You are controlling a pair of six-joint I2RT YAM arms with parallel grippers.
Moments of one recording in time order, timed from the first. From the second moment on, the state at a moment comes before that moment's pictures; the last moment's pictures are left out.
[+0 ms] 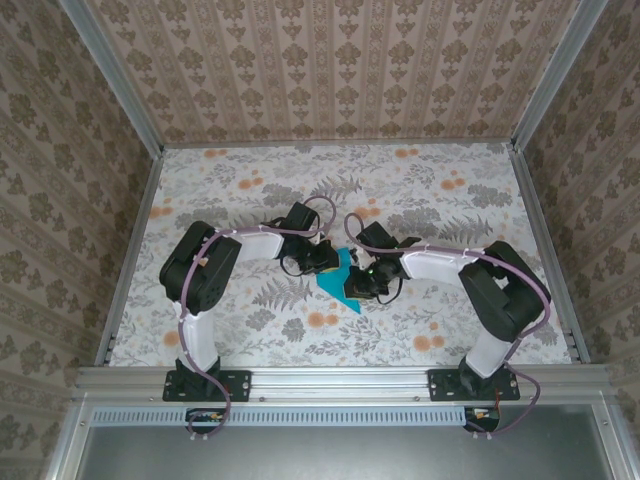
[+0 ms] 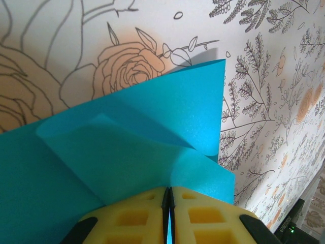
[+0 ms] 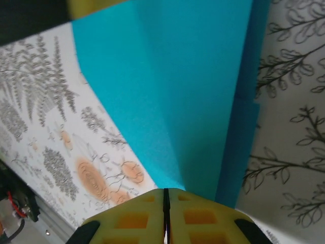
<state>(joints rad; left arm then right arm) -0.63 1.94 1.08 -0.21 0.58 -0.72 0.61 1.71 0.90 -0.40 -0.48 0.61</state>
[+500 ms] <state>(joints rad) -0.63 1.88 1.05 -0.21 0.54 -0.69 0.59 1.74 0.89 -0.39 -0.45 0.61</state>
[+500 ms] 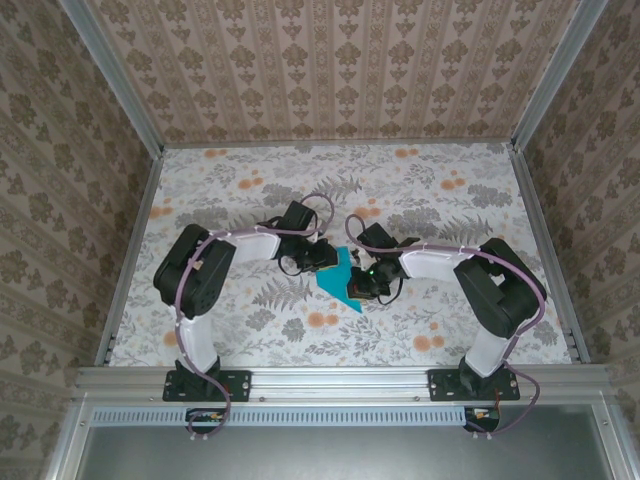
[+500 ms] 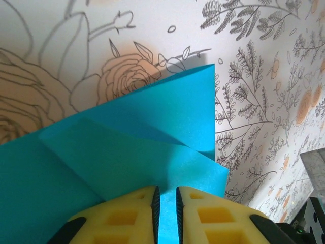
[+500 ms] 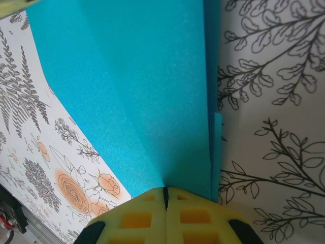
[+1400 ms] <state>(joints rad) -0.72 1.88 0.99 -0.13 0.61 -0.66 0.59 1.74 0.86 -0.36 -0.48 0.61</state>
